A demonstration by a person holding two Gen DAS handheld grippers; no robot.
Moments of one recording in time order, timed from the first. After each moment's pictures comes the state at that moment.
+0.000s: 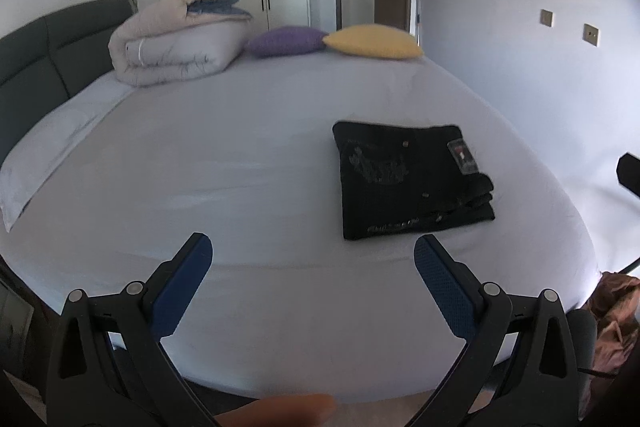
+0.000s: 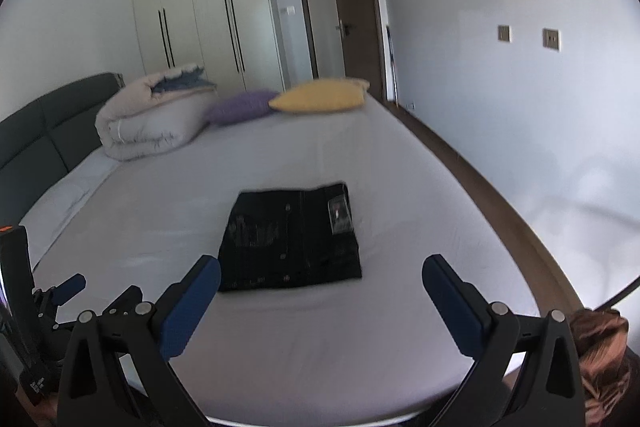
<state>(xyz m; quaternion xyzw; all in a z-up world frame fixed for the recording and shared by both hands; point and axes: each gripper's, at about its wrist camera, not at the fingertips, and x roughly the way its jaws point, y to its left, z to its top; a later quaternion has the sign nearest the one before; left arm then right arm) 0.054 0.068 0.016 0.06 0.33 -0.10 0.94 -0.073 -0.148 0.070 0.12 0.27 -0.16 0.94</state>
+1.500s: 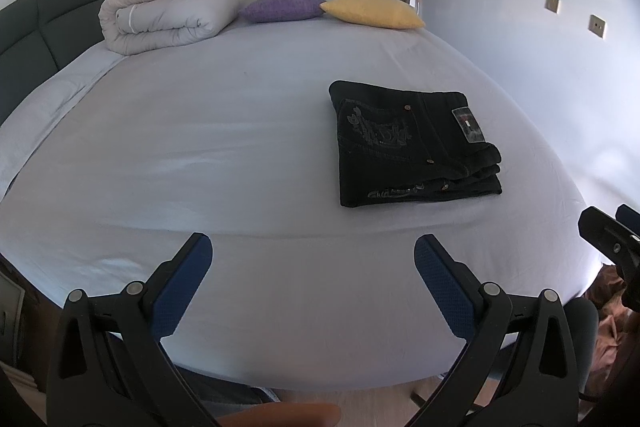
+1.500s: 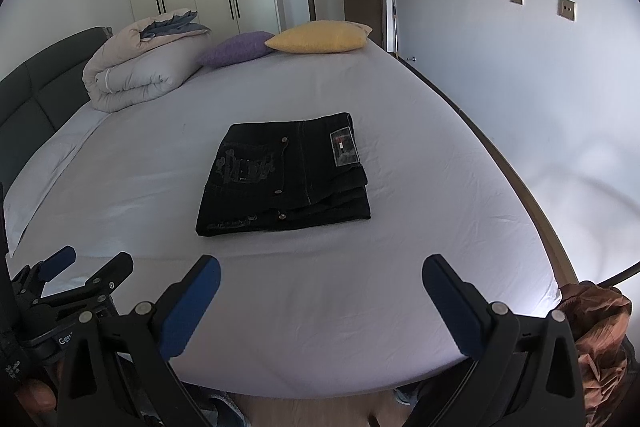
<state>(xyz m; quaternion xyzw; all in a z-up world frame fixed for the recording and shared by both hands) 0.079 0.068 -0.027 0.05 0.37 -0.11 0.92 -0.050 -0.139 0.021 0.12 0.36 -0.15 0.91</state>
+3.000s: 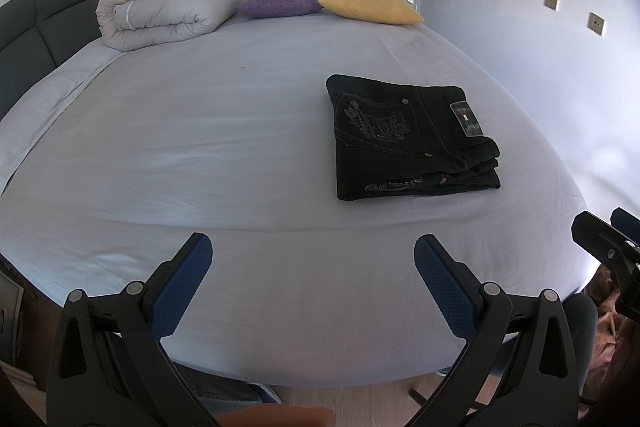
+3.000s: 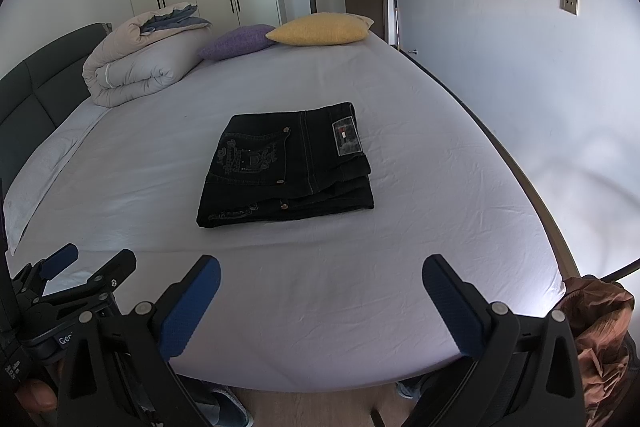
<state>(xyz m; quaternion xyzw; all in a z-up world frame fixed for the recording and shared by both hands) 0.078 0.066 -0.032 0.05 0.38 -0.11 0.92 -0.051 -0.134 0.013 0.12 0.37 -0.15 0.91</state>
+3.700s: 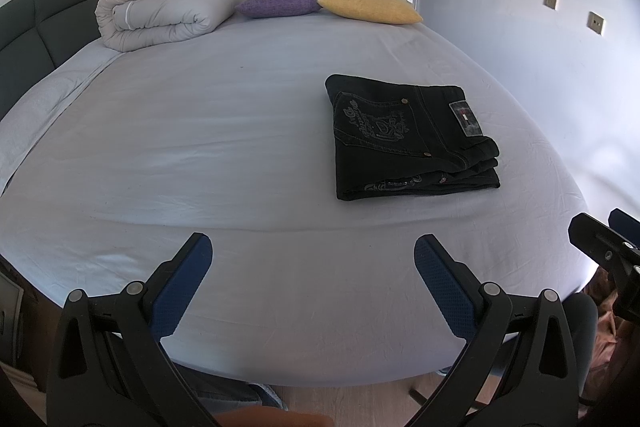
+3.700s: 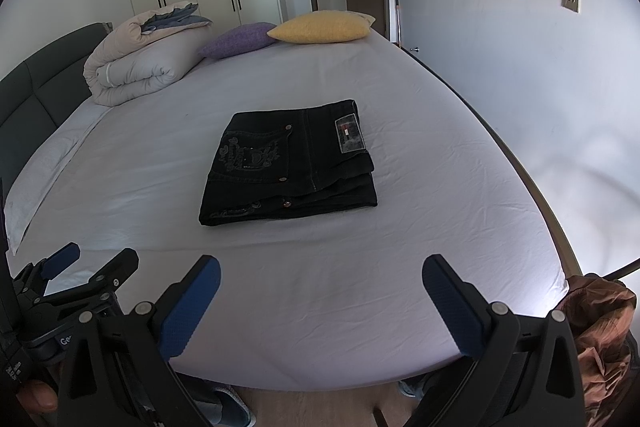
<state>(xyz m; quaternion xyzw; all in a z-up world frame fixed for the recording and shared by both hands) 0.077 0.065 -0.033 0.05 0.38 -0.11 0.92 -0.054 -0.129 0.012 0.12 0.37 -0.15 0.91</state>
